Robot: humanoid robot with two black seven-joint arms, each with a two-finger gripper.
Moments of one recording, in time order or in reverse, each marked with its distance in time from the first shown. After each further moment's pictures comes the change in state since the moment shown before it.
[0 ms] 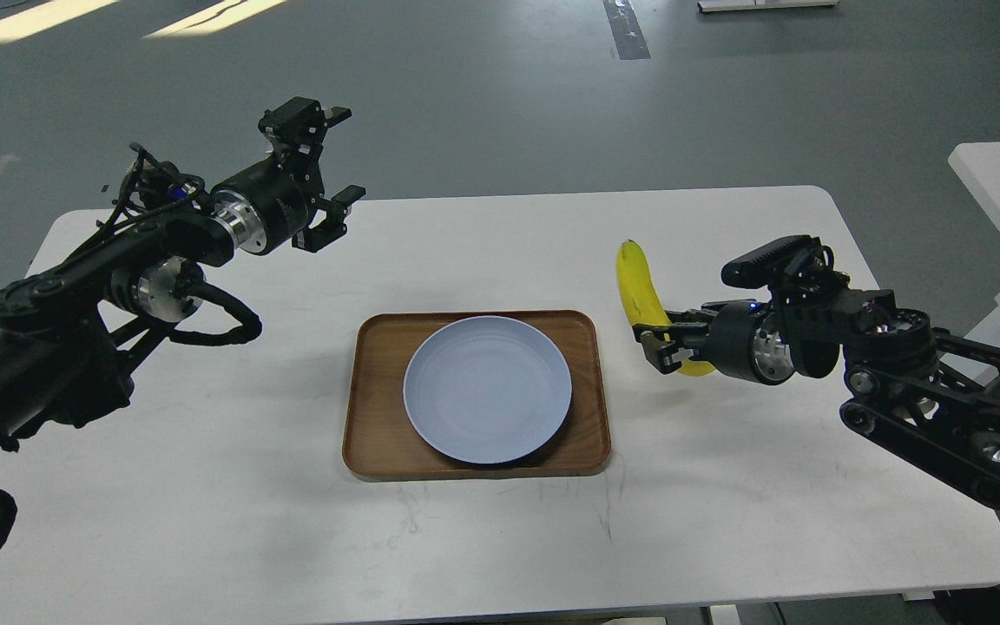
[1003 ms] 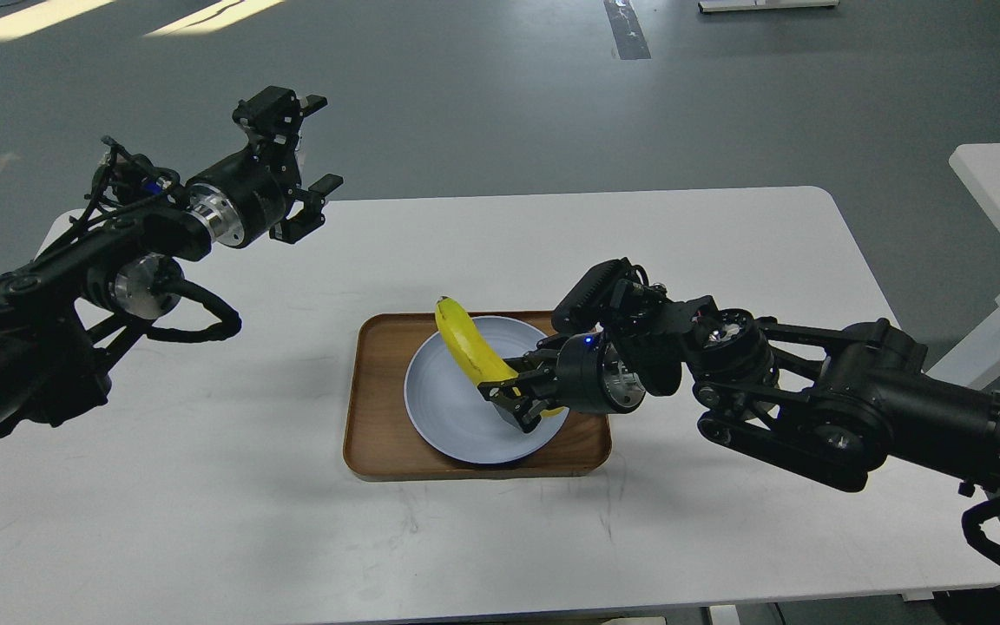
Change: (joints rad) left arm -0.001 0.052 0.000 -0.017 0.008 0.001 -0.029; right arm 0.159 0.291 -0.234 -0.139 -0.046 -0.004 0.110
